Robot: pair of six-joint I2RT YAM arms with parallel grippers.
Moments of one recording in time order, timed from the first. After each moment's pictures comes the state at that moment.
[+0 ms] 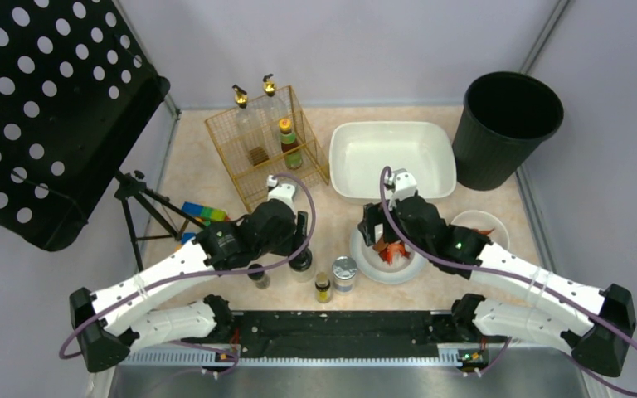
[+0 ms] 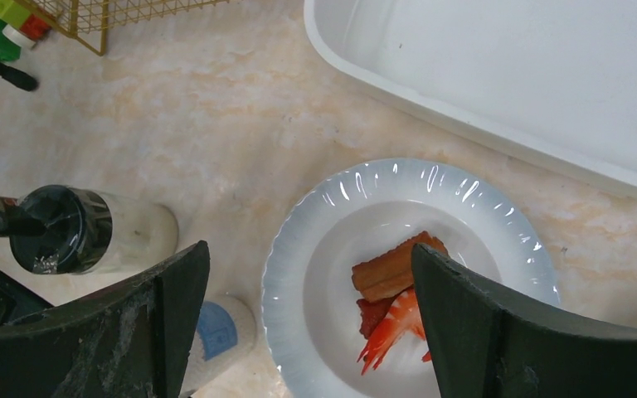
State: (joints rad) left arm -0.93 0.98 0.90 -0.74 -0.28 -0.60; right arm 0.92 0.94 0.75 -0.34 0.32 0.39
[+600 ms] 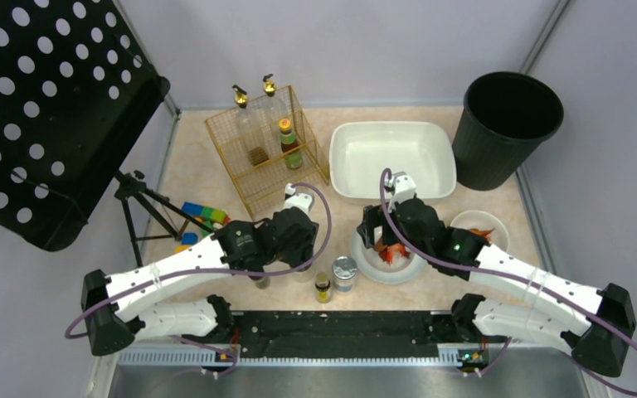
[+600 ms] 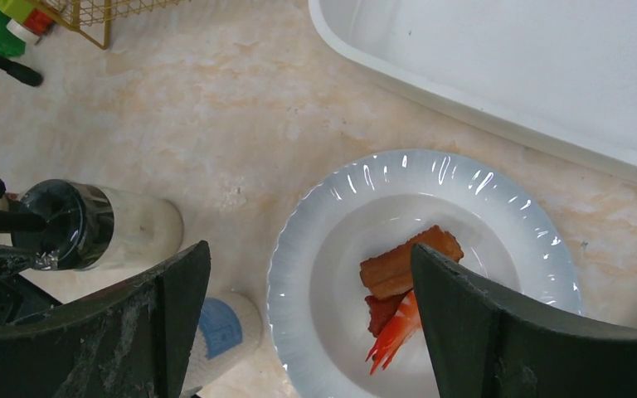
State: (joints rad) left arm -1.05 1.08 0.94 -0.81 -0.31 -0.63; right arm 0.92 0.94 0.71 -0.31 0.30 0.42
